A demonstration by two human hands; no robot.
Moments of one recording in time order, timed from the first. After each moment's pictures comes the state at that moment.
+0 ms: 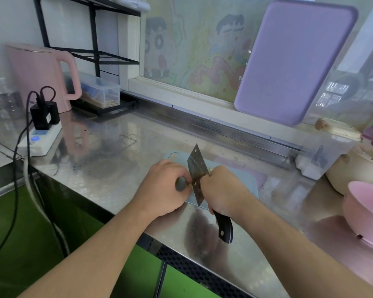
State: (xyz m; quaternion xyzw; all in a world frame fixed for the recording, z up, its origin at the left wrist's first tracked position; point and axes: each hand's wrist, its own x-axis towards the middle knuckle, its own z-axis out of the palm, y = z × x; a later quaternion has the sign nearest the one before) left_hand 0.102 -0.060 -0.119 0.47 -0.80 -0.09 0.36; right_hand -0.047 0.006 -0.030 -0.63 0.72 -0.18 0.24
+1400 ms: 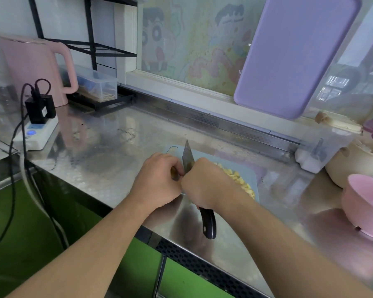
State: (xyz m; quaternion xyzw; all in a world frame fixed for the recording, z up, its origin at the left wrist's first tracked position) left_hand 0.104 -0.054 -0.113 0.52 -0.76 -0.13 0.37; right_hand -0.018 -0.002 -0.039 -0.61 0.73 -0.21 0.24
